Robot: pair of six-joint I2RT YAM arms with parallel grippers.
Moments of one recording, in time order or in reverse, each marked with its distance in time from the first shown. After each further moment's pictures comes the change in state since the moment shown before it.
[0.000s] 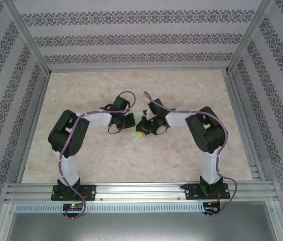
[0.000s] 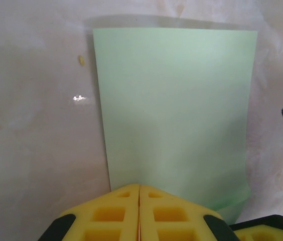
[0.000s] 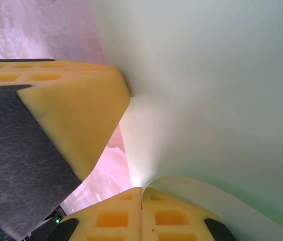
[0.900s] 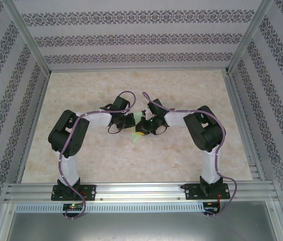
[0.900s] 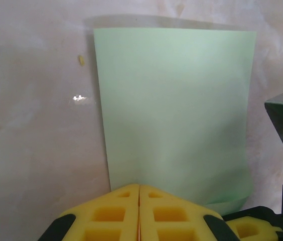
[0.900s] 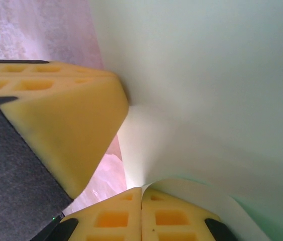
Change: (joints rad) left arm 0.000 0.000 0.001 -0.001 0.000 0.000; right arm 0.000 0.034 0.023 0.003 -0.022 -0.039
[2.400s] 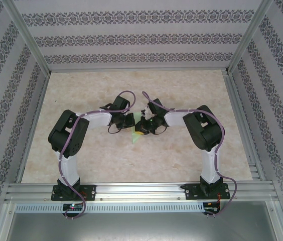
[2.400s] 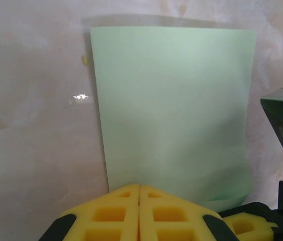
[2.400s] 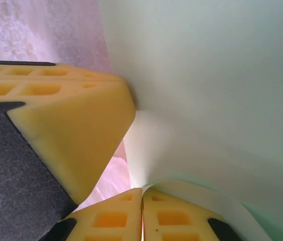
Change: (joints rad) left arm 0.000 0.000 0.009 -0.019 -0.002 0.000; right arm -0.003 0.013 0.003 0.028 -0.032 -0.005
